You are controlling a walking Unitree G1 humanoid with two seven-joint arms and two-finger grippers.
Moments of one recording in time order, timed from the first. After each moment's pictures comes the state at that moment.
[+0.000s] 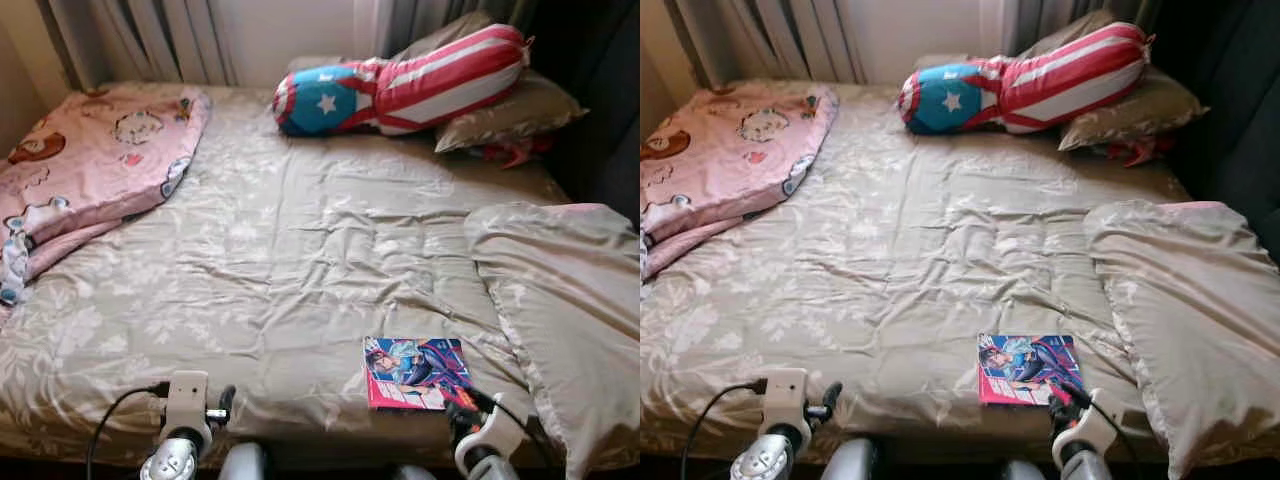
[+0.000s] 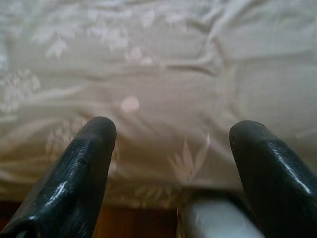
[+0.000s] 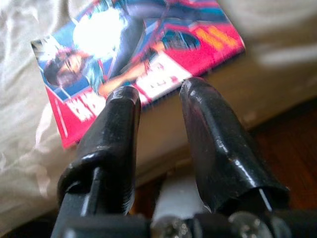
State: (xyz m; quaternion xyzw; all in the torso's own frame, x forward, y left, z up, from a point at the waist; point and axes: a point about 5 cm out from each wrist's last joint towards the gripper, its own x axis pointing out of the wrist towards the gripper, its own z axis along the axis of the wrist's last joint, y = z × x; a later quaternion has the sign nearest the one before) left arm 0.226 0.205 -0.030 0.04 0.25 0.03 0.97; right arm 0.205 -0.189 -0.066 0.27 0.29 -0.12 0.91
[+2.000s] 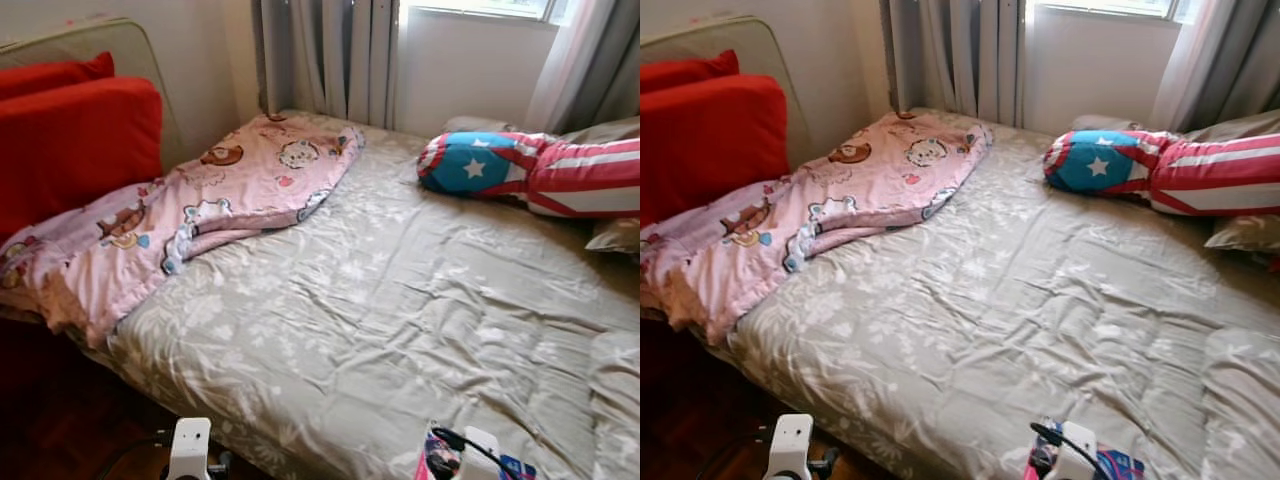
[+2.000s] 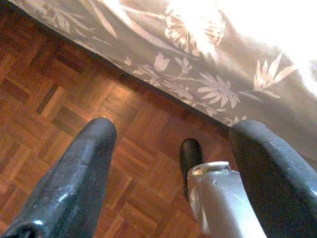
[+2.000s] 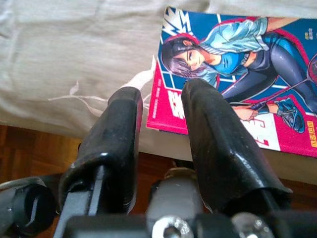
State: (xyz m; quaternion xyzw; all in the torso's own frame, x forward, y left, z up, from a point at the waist) left arm 0.191 0.210 -0.073 0.04 0.40 0.07 0.91; right arm 0.177 -0.176 -0.087 0.17 0.43 -0.08 0.89
